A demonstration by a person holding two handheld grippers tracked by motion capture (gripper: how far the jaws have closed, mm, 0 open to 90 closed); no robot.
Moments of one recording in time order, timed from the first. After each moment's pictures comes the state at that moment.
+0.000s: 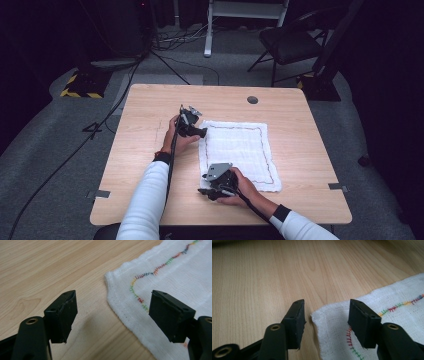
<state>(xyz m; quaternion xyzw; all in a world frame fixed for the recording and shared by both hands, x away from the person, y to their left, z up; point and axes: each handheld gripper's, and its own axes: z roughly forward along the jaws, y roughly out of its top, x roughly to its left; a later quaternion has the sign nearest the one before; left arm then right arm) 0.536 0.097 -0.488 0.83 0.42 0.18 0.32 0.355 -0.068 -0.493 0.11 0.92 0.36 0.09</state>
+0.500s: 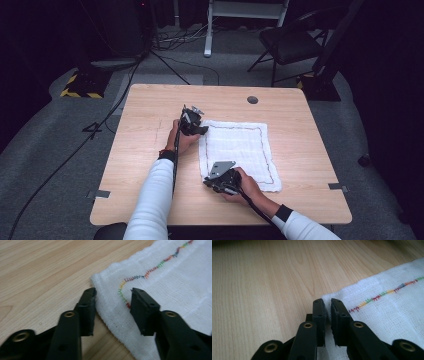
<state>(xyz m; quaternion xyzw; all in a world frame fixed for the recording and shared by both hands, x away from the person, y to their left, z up) 0.544 0.096 -0.494 0.84 0.40 0.12 0.34 0.358 -0.076 -0.490 0.13 0.92 0.35 0.10</state>
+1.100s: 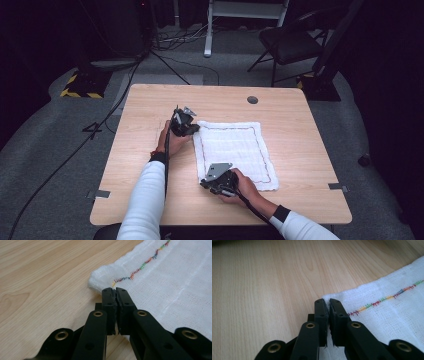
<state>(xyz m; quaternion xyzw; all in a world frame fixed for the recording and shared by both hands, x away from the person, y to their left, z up) 0.528 0.129 -0.480 0.85 0.38 0.12 0.35 0.351 -0.065 -0.486 0.11 0.92 0.36 0.10</state>
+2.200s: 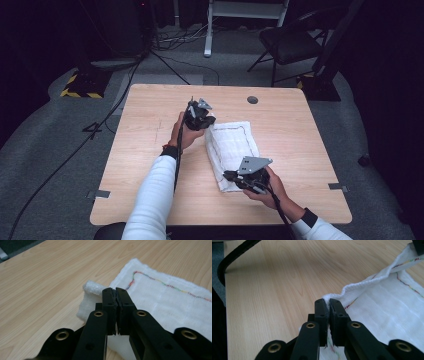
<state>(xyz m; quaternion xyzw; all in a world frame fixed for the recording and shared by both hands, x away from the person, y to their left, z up) 0.526 0.066 -0.437 0.85 0.32 0.13 0.39 0.343 -0.147 -0.441 0.16 0.89 0.41 0.13</state>
